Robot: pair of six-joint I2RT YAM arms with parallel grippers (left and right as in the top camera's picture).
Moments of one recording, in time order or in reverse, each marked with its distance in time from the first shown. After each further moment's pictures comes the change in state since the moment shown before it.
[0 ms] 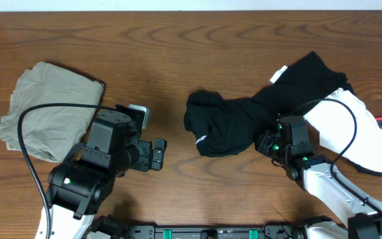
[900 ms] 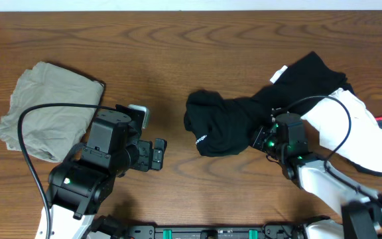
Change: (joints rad) left arm 0.000 0.000 0.000 0.000 0.000 0.001; right arm 0.028 0.047 -0.004 0.180 -0.072 -0.008
